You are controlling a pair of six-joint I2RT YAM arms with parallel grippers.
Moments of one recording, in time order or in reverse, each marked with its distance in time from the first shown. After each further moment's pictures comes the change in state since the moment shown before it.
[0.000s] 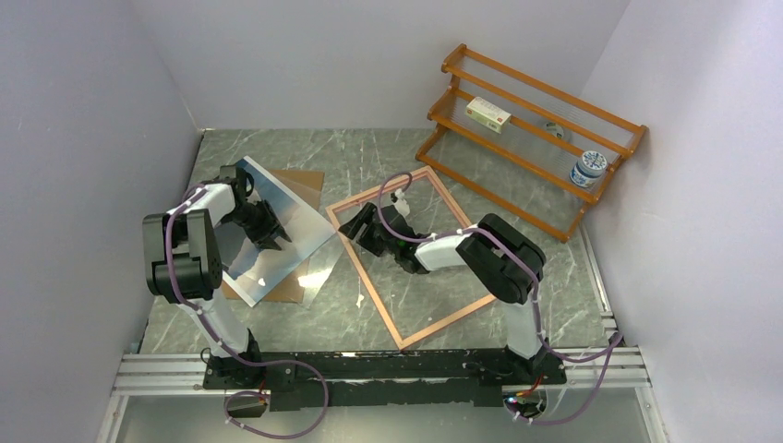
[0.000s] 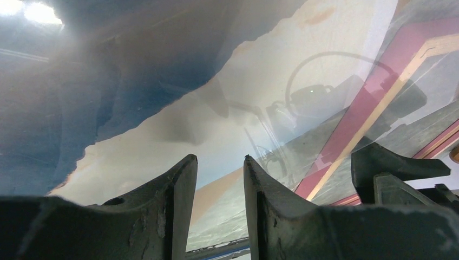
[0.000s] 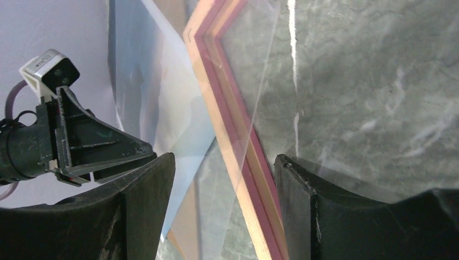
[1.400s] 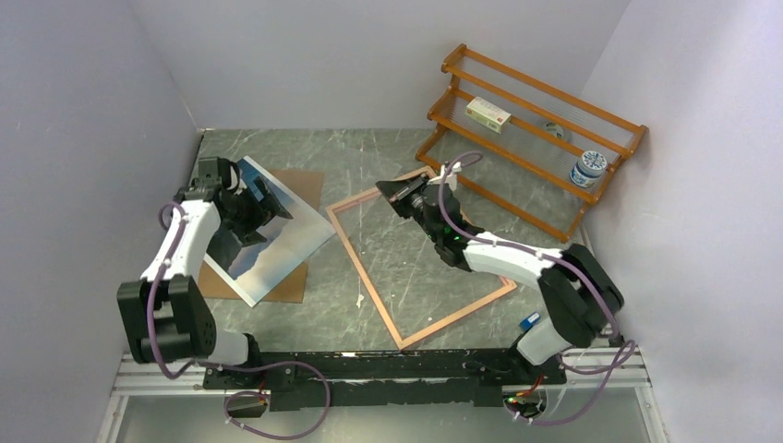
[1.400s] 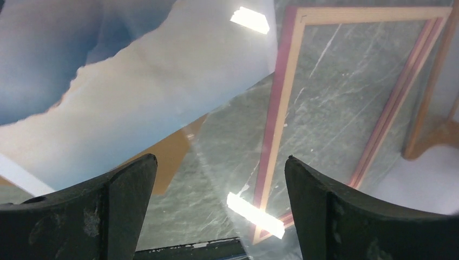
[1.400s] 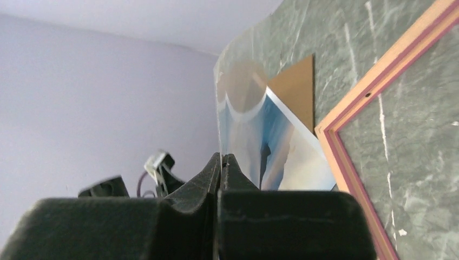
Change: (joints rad) left arm -0.016 -0.356 -0.024 -0.051 -0.013 -0.083; right arm -0.124 -0.423 -0.139 0.088 0.066 0.078
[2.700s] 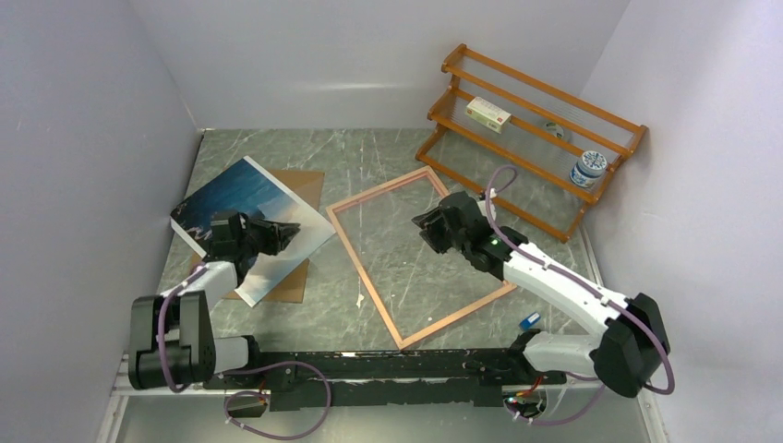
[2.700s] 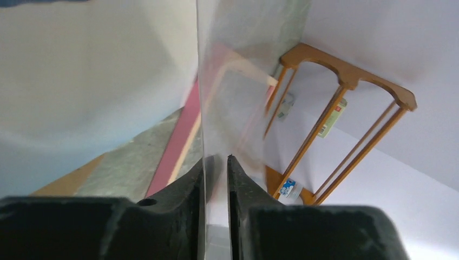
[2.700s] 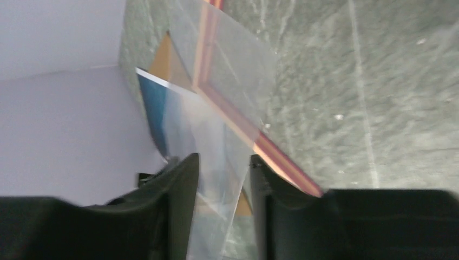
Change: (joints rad) left arm -0.004 -0.116 -0.698 1.052 0.144 -0.858; right arm -0.019 -0.338 0.054 -0.945 0.081 0.236
